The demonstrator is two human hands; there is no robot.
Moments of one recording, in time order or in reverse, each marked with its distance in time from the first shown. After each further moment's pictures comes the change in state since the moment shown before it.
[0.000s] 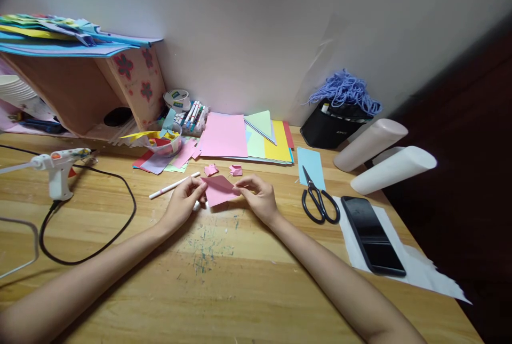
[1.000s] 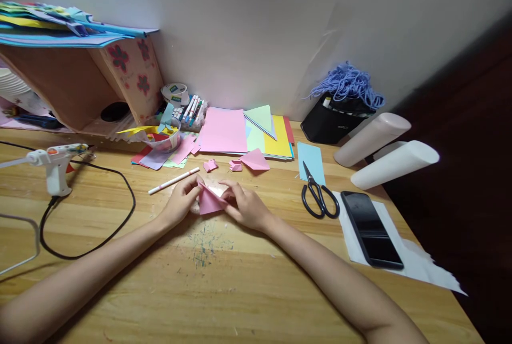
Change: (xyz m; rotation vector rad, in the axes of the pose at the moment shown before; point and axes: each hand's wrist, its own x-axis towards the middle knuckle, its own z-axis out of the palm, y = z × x) left_hand -0.002 0.008 -0.001 0.123 -0.090 0.077; right_hand -0.014 -0.008 0.006 -0.350 -0.475 -0.219
